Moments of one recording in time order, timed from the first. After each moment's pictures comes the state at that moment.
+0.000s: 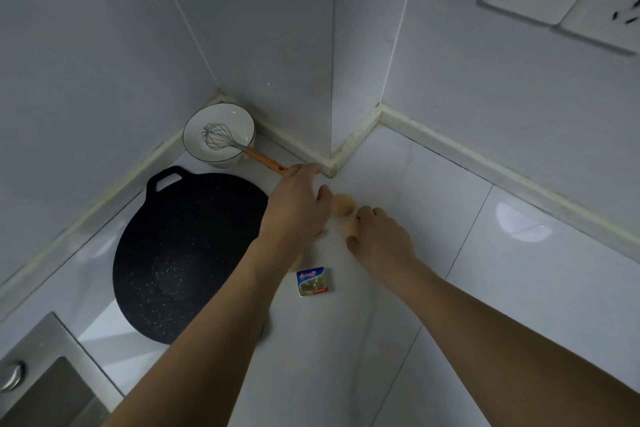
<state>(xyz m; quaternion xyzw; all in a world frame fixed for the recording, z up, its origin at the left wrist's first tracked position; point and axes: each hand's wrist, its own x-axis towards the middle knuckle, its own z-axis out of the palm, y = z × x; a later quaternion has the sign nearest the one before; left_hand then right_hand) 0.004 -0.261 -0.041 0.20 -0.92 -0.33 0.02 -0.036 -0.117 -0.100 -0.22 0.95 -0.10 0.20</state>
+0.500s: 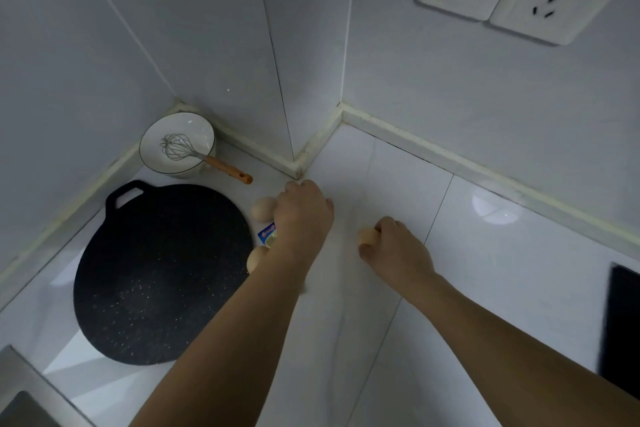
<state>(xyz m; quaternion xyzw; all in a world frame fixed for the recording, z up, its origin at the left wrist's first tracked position) -0.041 -0.203 -0.066 0.23 -0.96 -0.04 -0.17 -0.035 -0.045 -0.093 -0.09 0.96 -0.18 0.22</state>
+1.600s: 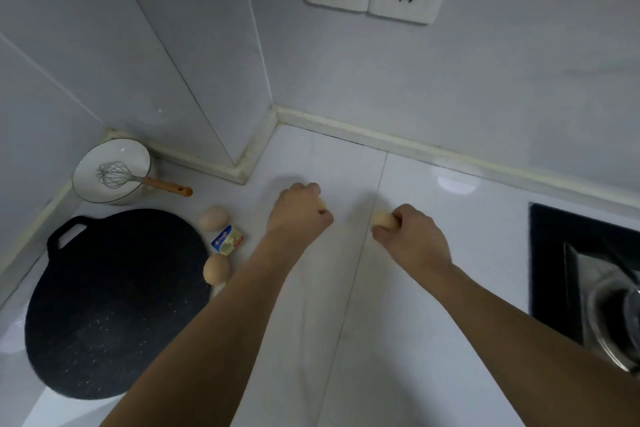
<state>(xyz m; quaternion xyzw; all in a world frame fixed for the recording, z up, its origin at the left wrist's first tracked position) -0.043 -0.149 -0.074 0.06 -0.97 -0.20 -0.13 -0.021 0.049 -0.070 0.07 0.95 -0.25 0.15</state>
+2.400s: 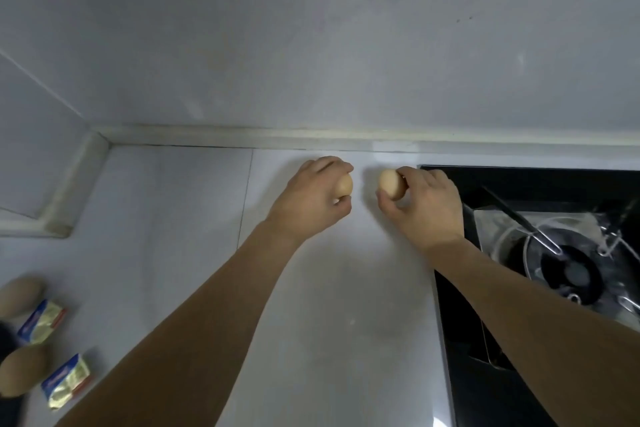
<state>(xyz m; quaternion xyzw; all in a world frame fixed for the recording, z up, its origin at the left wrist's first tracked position) -0.098 0.073 -0.119 -0.22 -0.92 -0.31 -0.08 -0.049 0.267 -0.145 0.06 0.98 -0.14 -0.16</state>
